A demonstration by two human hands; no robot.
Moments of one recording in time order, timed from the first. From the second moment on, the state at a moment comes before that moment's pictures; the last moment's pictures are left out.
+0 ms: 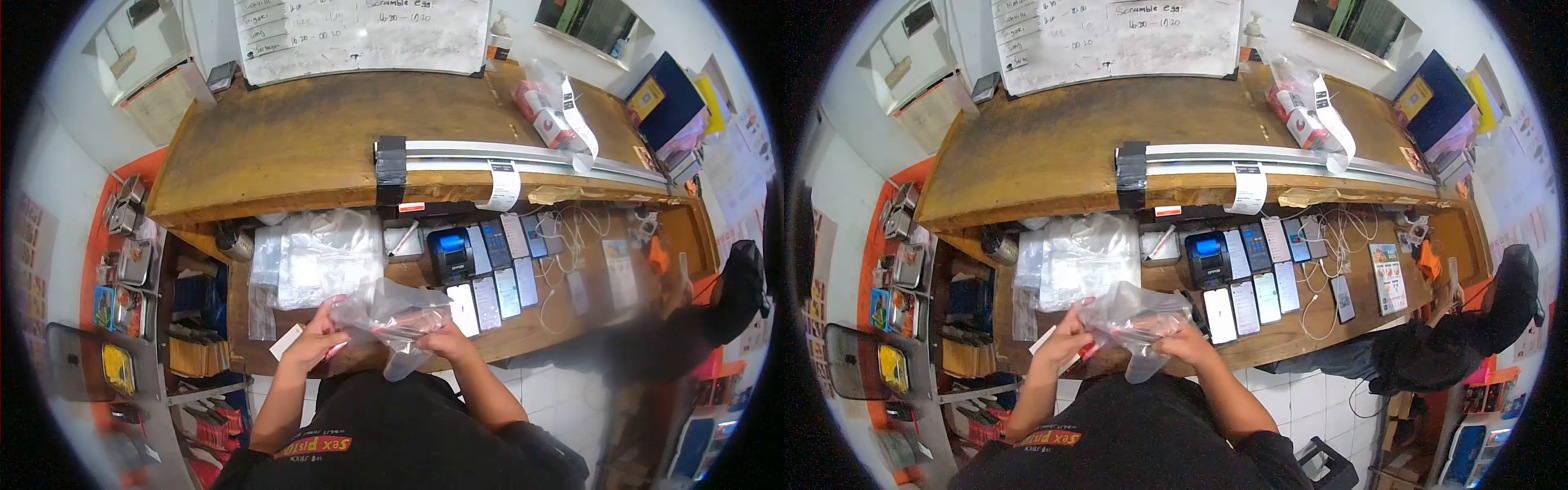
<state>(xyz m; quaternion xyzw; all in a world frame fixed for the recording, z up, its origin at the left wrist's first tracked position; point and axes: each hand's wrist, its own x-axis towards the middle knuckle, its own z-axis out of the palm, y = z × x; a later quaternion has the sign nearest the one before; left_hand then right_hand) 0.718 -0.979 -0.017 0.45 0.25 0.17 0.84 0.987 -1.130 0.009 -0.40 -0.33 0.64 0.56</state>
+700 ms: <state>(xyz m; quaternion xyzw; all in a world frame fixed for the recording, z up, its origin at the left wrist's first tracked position) 0.643 -0.936 -0.127 0.57 0.57 0.30 0.51 1.120 -0.928 -0.144 -0.74 -0.55 0.16 0.35</state>
